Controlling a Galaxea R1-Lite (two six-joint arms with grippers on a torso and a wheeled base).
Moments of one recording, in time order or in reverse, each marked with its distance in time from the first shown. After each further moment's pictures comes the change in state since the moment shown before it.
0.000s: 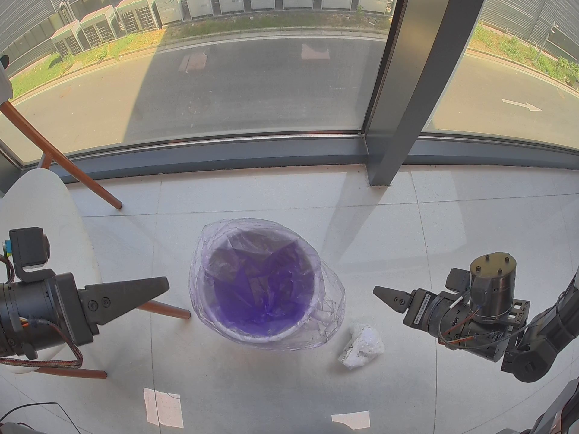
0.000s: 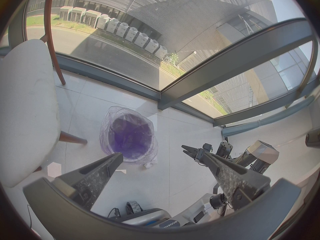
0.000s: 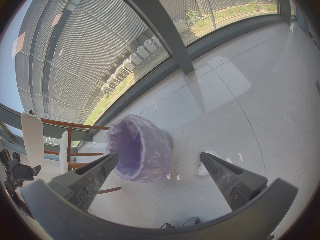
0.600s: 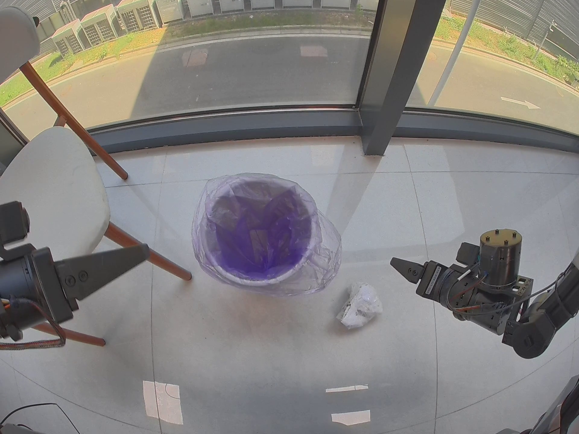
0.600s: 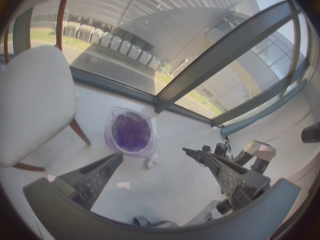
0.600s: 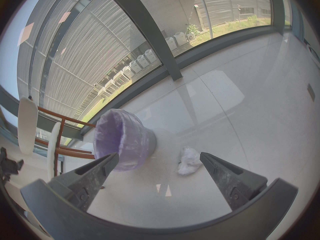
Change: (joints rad) left arm 0.039 -0.031 -0.031 -0.049 0.006 0.097; right arm -0.142 0.029 -0.082 -0.006 0.017 -0.124
